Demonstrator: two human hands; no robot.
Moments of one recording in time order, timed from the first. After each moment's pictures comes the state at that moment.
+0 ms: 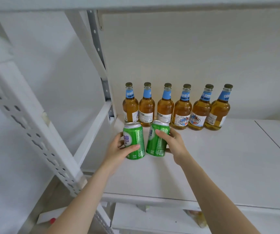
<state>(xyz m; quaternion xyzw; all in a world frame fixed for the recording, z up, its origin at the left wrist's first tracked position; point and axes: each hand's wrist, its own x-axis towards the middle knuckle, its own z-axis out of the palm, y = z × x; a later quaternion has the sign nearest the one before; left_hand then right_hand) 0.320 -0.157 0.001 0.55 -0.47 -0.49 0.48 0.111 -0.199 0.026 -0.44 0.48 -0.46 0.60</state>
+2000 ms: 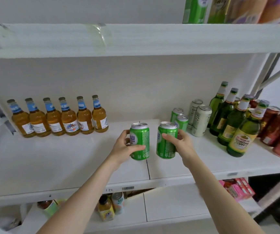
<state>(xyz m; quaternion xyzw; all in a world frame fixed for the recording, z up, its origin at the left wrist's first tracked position) -0.191 -0.112 0.067 0.48 -0.56 -0.54 0.41 -0.419 -0.091 0.074 -0.43 0.54 -0.55 0.46</state>
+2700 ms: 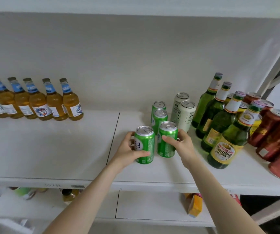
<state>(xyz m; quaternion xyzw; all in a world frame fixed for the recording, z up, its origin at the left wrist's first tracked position) -0.368 -0.136 0.009 0.53 -0.51 -0.52 0.43 -0.582 -0.158 0.017 -0.47 0.52 -0.52 0.49</state>
